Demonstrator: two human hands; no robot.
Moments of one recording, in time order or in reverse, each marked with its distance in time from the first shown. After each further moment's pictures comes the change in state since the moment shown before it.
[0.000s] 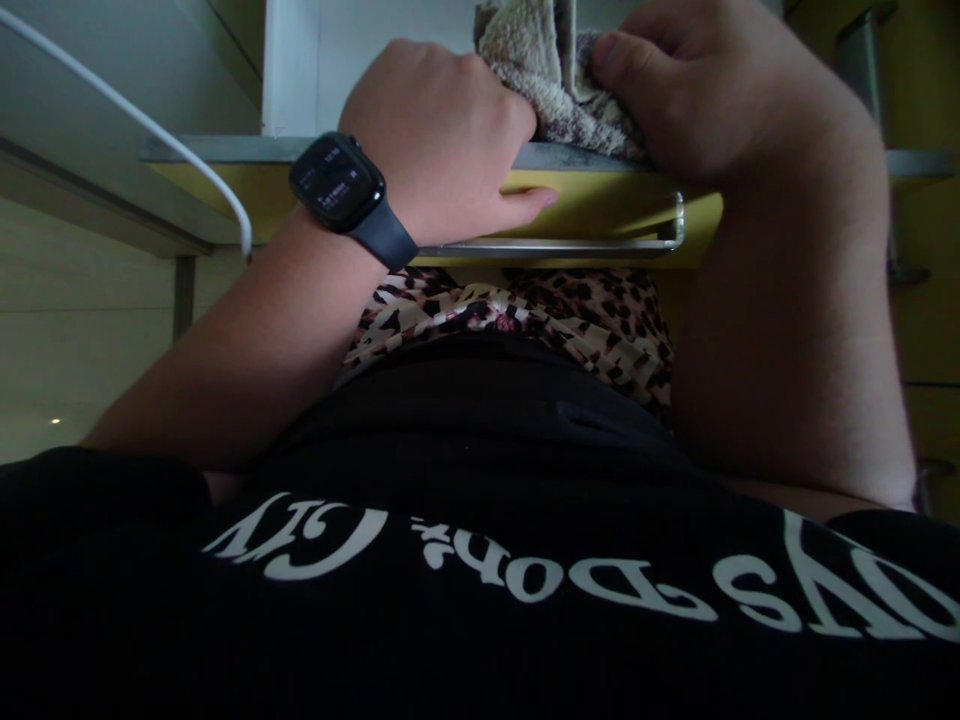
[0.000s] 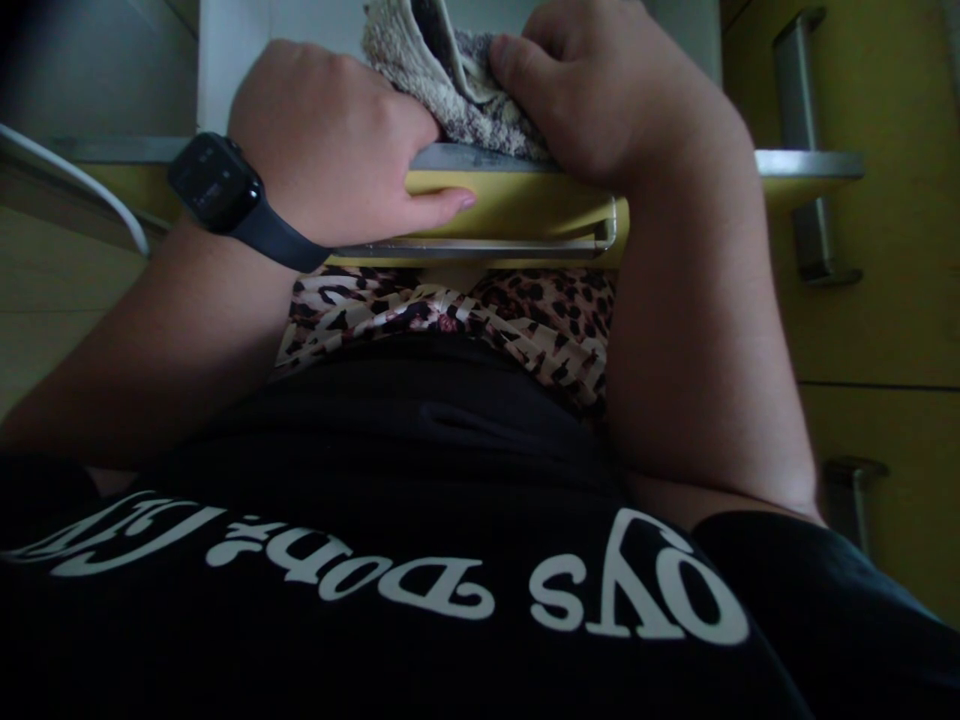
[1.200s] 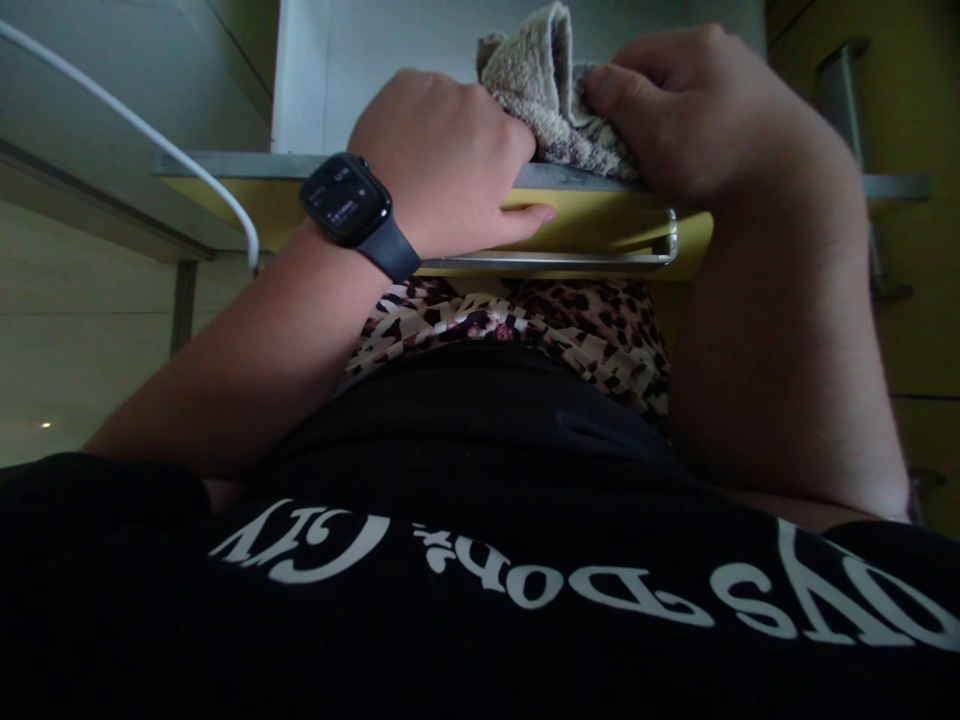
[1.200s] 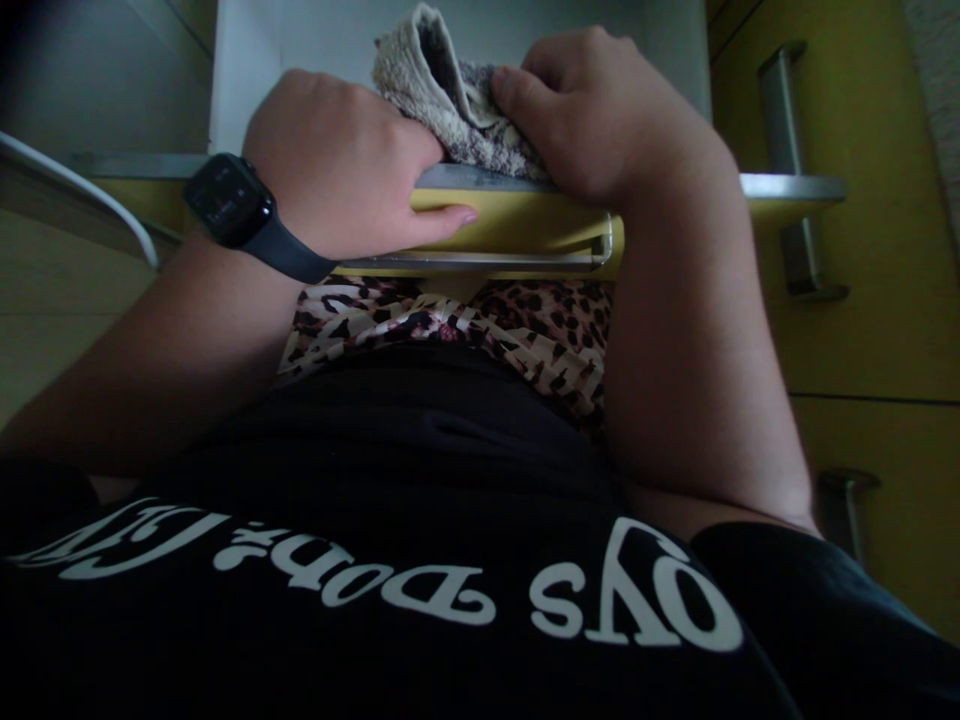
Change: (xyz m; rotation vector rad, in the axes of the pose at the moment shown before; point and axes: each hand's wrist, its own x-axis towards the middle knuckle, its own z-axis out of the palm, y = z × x) left_hand -0.001 0.001 0.000 0.012 0.012 -0.011; right_hand 0.001 0.001 0.003 0.069 0.036 -0.041
